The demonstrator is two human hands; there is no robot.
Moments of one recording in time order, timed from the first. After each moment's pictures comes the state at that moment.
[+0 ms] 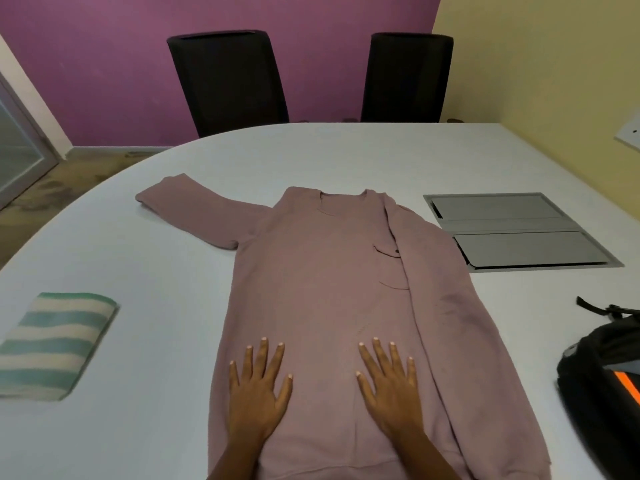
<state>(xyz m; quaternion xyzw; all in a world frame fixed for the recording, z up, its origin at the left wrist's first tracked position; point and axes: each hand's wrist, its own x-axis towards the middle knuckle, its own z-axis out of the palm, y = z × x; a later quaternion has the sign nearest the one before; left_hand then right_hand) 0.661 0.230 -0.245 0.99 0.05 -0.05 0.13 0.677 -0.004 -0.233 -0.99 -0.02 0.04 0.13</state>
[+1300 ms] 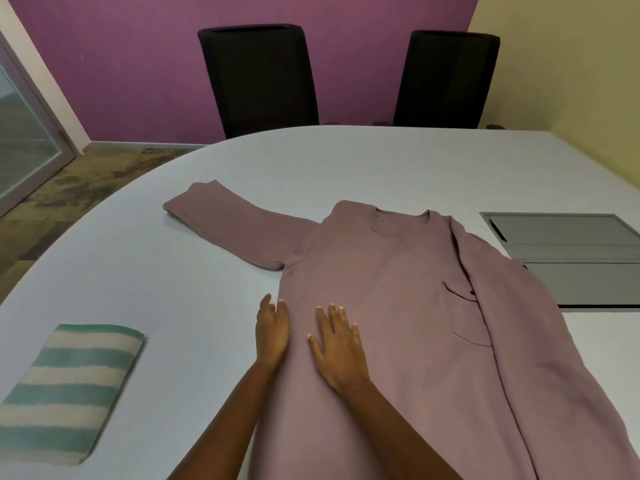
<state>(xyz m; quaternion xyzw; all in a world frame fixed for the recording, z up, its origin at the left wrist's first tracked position) 0.824 0.306 -0.201 0.79 0.25 0.04 0.56 0.807 0.186 -0.204 -0.97 -0.12 0.07 0.19</state>
